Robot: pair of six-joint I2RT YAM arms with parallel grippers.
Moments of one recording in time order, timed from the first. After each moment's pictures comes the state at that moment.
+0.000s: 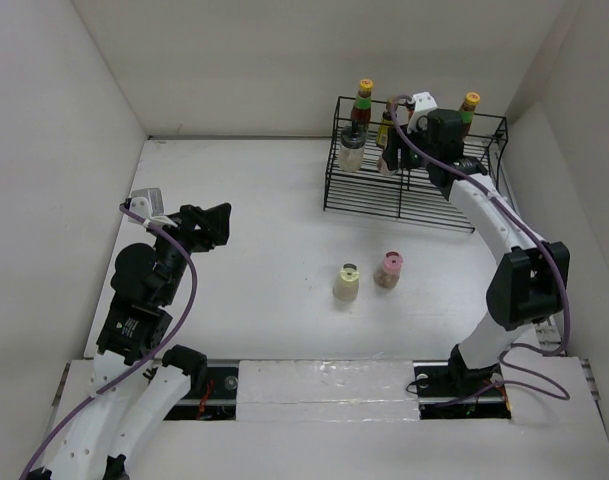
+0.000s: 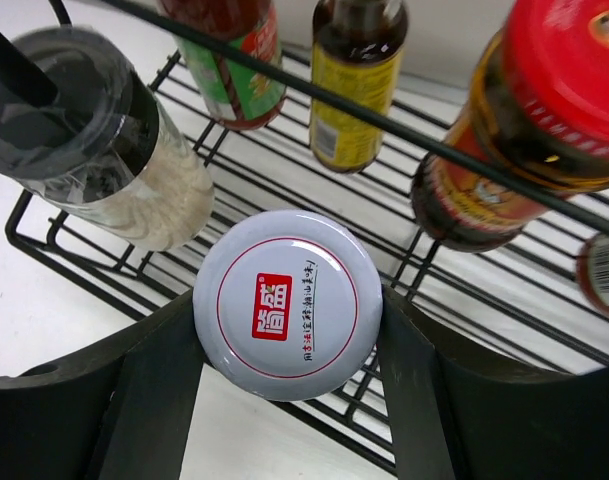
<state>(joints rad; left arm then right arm) -0.36 0.54 0.81 -0.23 -0.12 -0.47 0.21 1.65 1.48 -0.22 -0.11 -0.02</state>
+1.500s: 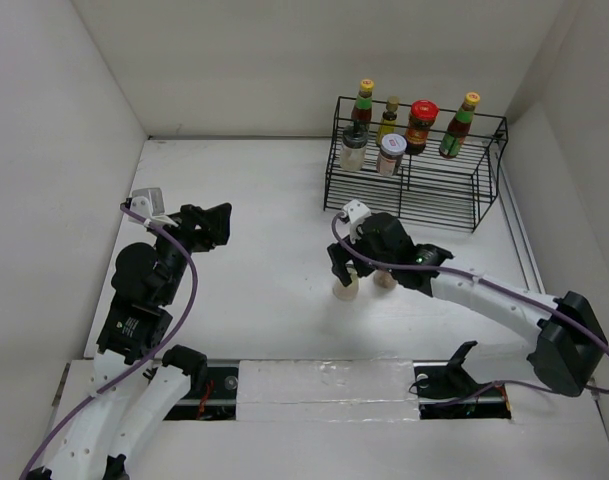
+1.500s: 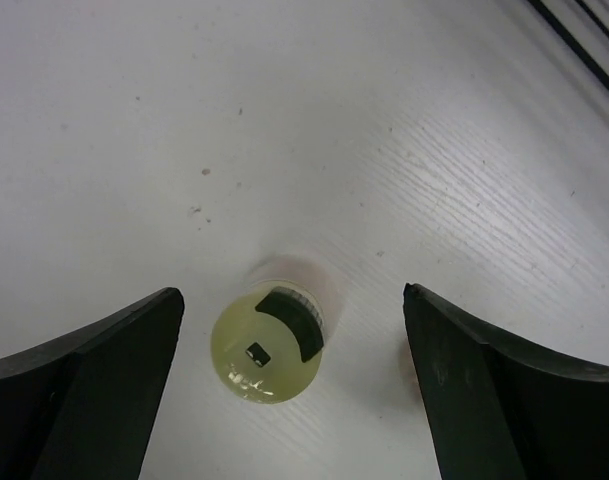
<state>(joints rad) -0.36 0.54 0.81 -0.23 -0.12 -0.47 0.79 1.26 0.88 -0.27 0.05 0.10</state>
